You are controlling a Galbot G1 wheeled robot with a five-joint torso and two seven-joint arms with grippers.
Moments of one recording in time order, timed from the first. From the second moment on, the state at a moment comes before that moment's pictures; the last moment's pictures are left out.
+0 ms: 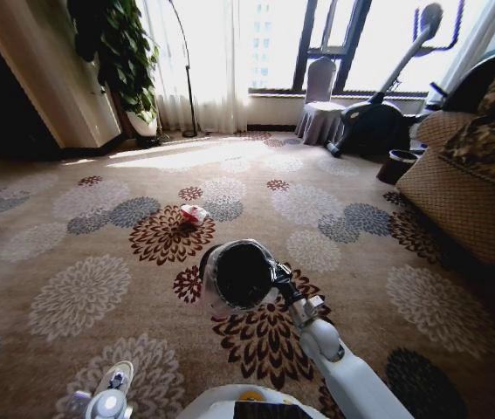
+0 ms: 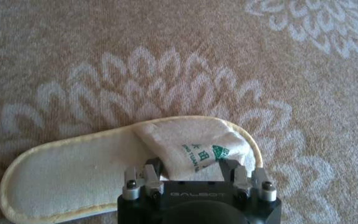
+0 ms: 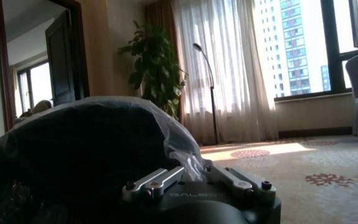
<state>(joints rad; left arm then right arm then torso) 1.70 -1.39 -0.80 -1.72 -1.26 0.05 -0.82 -1.19 1.16 0.08 1.78 0.42 0.24 -0.02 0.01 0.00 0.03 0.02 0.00</state>
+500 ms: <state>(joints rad) 1.72 -1.41 -0.80 -1.77 -1.18 0.01 -0.78 -1.18 1.18 0.07 1.75 0.41 0.25 -0.02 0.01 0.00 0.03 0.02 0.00</state>
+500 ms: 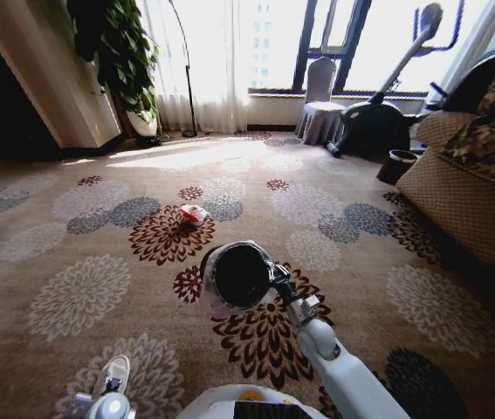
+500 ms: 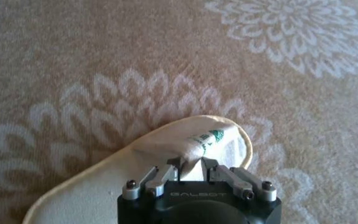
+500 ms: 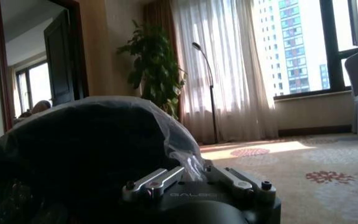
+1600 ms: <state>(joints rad) 1.69 -1.24 -0.84 -2.30 -1.06 -0.24 0.11 -0.95 1.28 -0.05 1.55 0.40 0.25 -0.02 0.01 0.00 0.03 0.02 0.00</state>
